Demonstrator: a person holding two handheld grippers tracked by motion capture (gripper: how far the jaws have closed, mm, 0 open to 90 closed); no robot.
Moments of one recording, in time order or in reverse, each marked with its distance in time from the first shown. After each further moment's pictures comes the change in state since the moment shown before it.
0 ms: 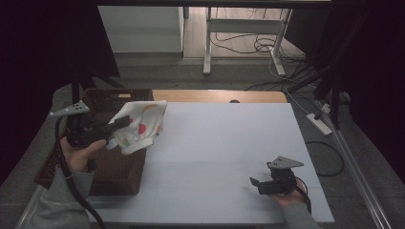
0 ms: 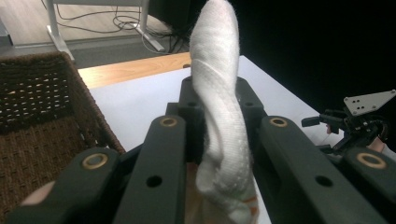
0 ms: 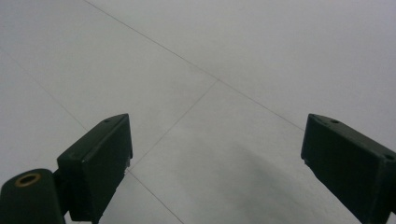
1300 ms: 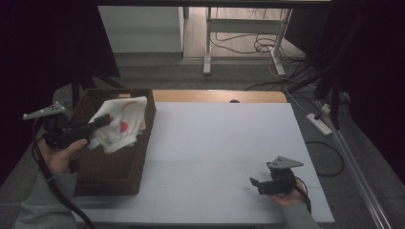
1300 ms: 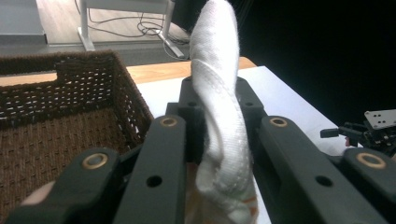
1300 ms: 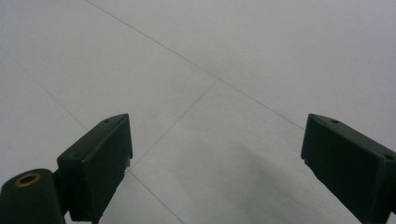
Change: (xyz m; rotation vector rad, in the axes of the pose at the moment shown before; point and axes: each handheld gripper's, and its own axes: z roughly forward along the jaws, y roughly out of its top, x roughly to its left) left arm 0.026 -0.007 -0.033 -0.036 0.077 -0.057; right arm 0.000 0.000 0.001 0.000 -0.001 0.000
